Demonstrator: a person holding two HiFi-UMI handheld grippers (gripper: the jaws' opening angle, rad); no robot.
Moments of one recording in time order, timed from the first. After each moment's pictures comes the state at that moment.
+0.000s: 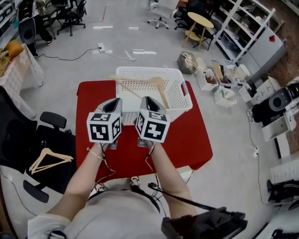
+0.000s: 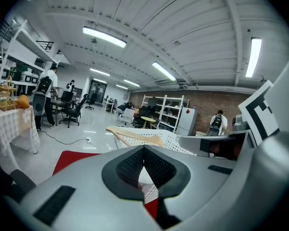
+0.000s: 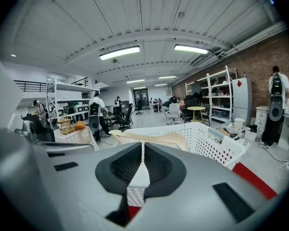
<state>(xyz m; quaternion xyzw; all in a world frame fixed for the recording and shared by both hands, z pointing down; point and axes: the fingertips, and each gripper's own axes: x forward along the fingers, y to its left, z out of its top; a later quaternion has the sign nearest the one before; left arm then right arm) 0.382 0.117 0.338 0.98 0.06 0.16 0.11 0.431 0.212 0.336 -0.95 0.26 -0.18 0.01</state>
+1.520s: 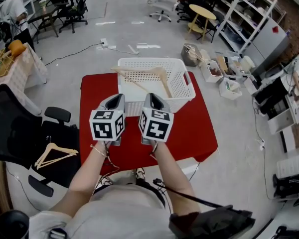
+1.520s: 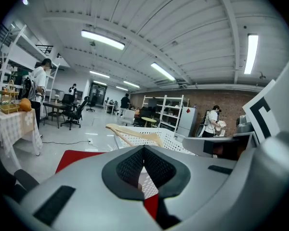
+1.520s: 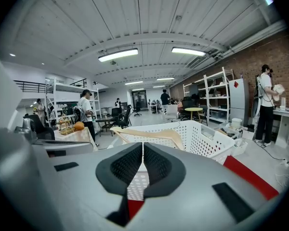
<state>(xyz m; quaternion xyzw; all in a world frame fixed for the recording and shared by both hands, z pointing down) 0.365 0.135 0.337 0.98 0.05 0.15 0.10 0.409 0.237 0.337 -0.95 0.25 -0.18 0.02</state>
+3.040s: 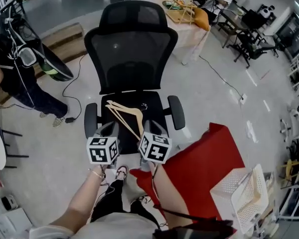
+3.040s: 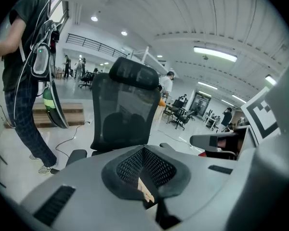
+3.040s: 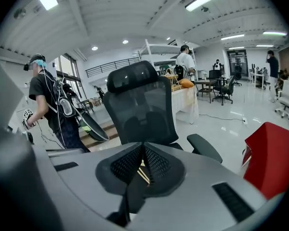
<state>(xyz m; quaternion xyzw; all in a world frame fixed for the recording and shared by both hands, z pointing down) -0.126 -0.228 0.494 0.79 -0.53 0.13 0.28 0.018 -0.242 0.494 -0.62 0.72 -0.28 -0.14</state>
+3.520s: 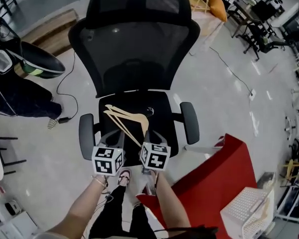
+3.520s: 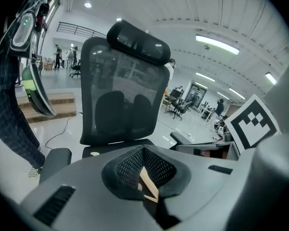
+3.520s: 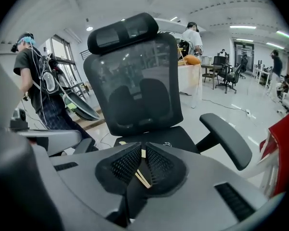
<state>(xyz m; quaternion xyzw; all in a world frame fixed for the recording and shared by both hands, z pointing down) -0.118 -0.352 0.637 0.80 -0.48 0.17 0.31 0.003 -0.356 0.676 -0.60 0.69 -0.33 -0.23</state>
